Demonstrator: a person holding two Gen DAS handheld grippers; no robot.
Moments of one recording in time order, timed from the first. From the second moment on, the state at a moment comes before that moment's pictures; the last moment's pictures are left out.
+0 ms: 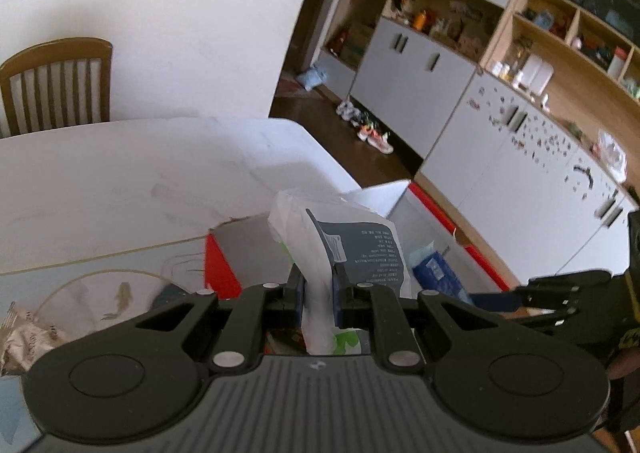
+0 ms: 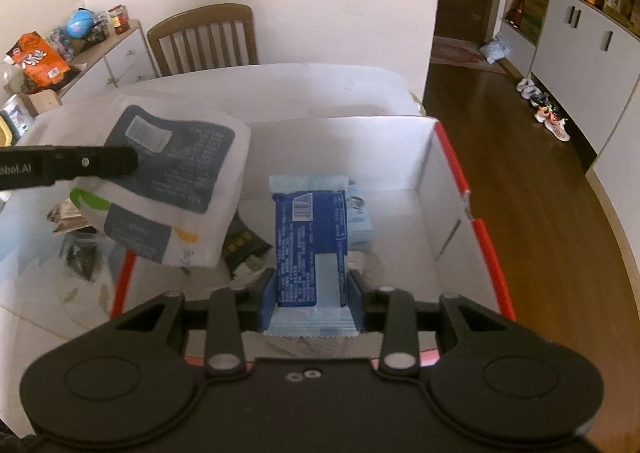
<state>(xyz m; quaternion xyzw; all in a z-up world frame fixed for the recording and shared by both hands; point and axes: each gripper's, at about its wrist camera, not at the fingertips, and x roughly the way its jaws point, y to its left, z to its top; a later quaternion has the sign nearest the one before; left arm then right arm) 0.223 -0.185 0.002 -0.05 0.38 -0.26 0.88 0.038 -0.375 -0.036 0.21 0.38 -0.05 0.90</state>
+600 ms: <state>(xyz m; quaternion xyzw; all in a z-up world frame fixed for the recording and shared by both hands) 0.257 -0.246 -0.045 0.03 0.44 -0.25 0.86 0.060 -0.400 -0.075 0.20 0.42 -0.07 0.88</state>
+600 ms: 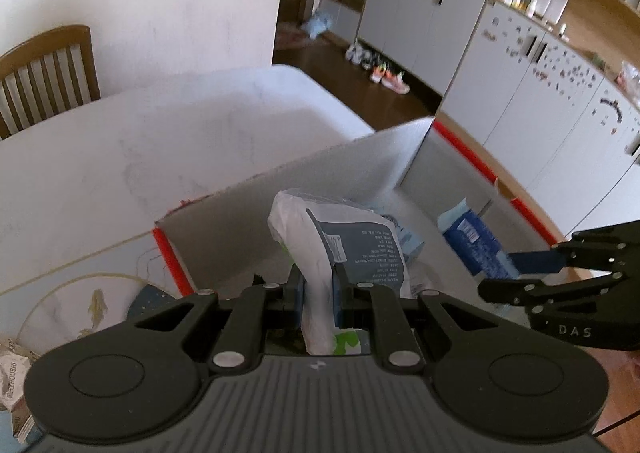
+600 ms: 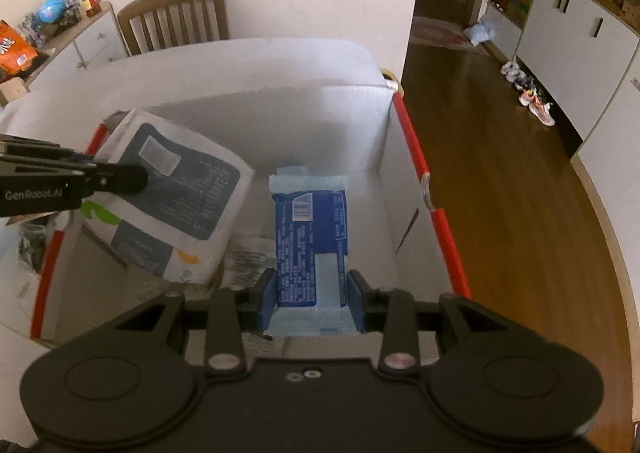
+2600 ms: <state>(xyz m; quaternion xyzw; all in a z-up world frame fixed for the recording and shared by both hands) 0.260 -0.248 -0.035 0.06 0.44 -0.23 0.87 0.052 -0.396 -0.069 0.22 0.42 -0.05 0.88</state>
